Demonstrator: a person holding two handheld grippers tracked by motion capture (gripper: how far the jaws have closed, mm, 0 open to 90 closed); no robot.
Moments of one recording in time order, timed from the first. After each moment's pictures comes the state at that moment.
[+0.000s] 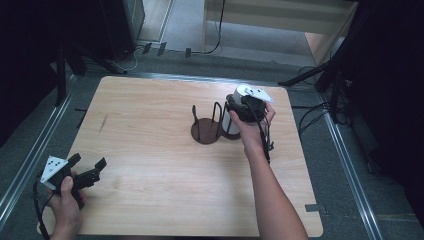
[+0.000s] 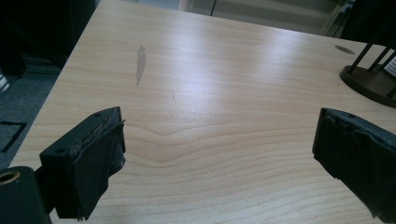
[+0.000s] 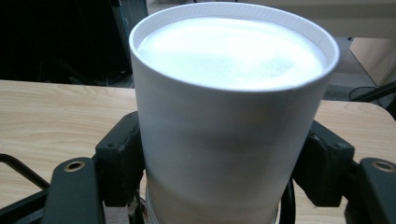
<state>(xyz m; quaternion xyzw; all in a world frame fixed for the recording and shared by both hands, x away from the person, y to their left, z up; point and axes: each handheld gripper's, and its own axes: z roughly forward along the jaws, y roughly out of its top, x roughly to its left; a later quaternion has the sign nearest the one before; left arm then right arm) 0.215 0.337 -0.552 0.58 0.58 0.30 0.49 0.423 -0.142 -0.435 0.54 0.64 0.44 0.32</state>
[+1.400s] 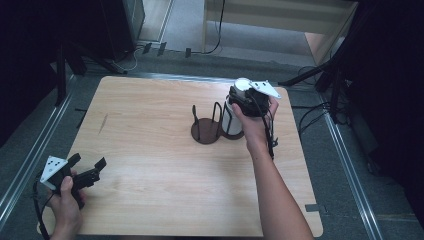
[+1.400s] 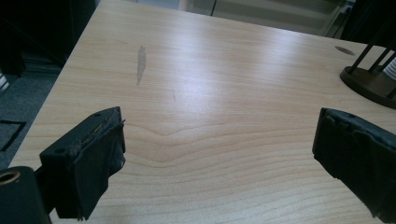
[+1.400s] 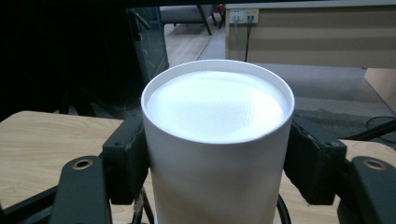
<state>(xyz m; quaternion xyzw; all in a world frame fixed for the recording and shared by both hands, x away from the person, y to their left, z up) 0.215 0.338 -0.552 0.58 0.58 0.30 0.49 0.416 -0.144 -0.402 0.51 0.63 0.49 0.33</state>
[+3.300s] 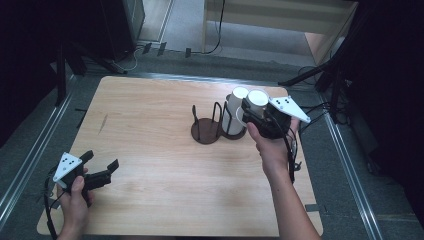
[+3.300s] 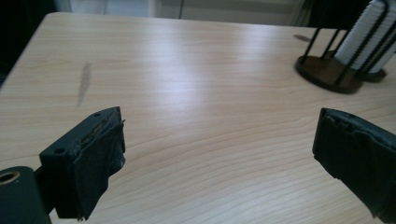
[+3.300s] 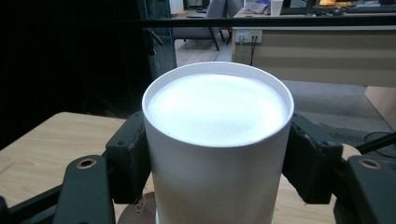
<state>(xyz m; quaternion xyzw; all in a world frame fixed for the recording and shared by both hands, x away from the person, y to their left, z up) 0.217 0.301 -0.530 0.63 0.53 0.28 0.50 0.325 -0.173 -0.361 0.48 0.62 0.52 0.34</state>
